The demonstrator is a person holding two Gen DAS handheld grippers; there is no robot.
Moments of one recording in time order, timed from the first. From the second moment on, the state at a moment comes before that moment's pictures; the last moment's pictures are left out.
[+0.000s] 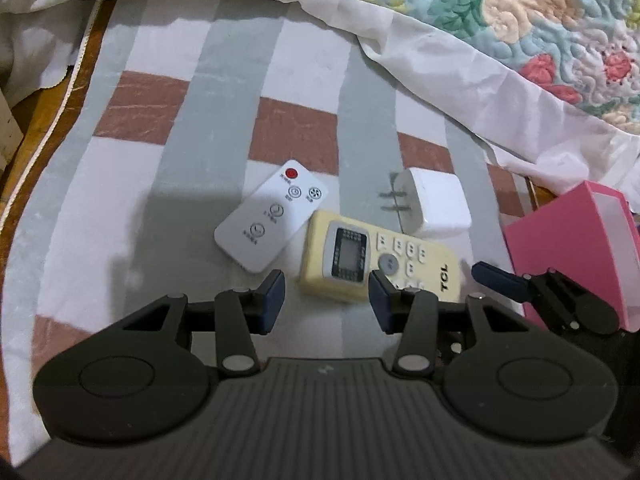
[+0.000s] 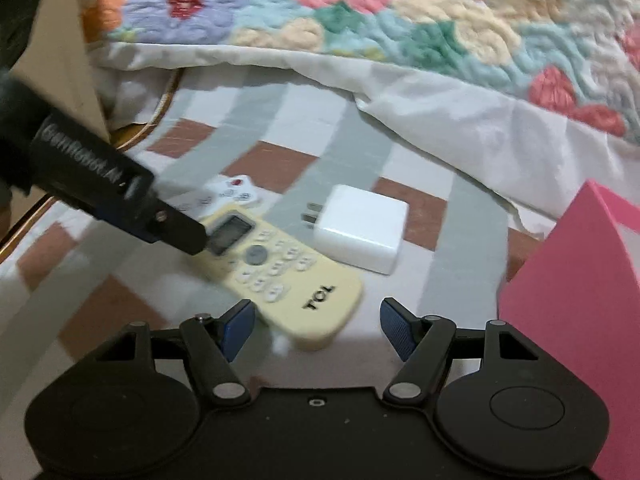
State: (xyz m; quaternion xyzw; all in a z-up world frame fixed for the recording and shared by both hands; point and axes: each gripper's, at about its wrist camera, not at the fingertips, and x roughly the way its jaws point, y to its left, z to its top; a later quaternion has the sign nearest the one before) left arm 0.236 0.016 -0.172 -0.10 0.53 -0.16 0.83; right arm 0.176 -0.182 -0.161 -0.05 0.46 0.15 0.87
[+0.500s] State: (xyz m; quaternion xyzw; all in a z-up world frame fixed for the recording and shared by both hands) left arm 0.238 0.018 -0.185 -0.14 0.53 -0.16 0.82; right arm 0.187 -0.166 -0.174 -0.07 0.45 0.21 0.87
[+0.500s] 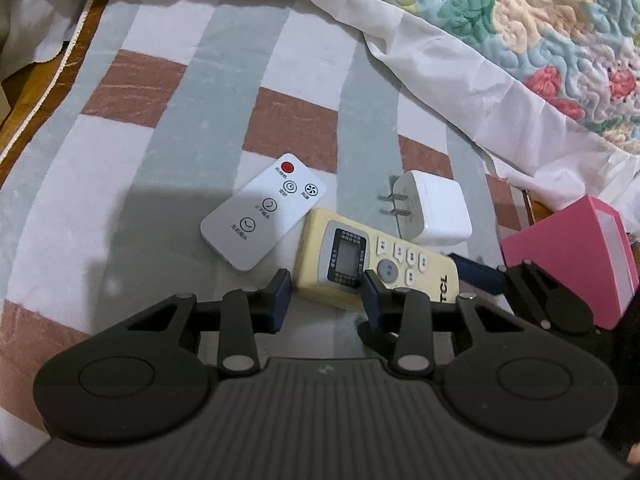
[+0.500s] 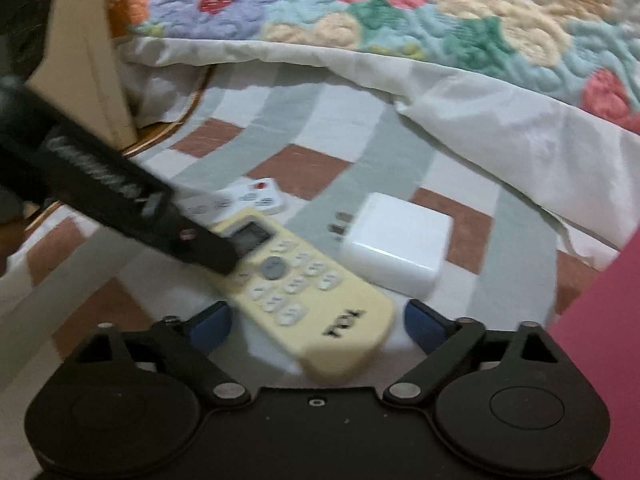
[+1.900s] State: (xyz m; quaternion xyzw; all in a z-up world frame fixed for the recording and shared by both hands) left arm 0.158 -0.018 -0.110 -0.11 0.52 -0.22 0.82; right arm 0.114 -0.173 -0.092 0.00 0.49 0.19 0.85
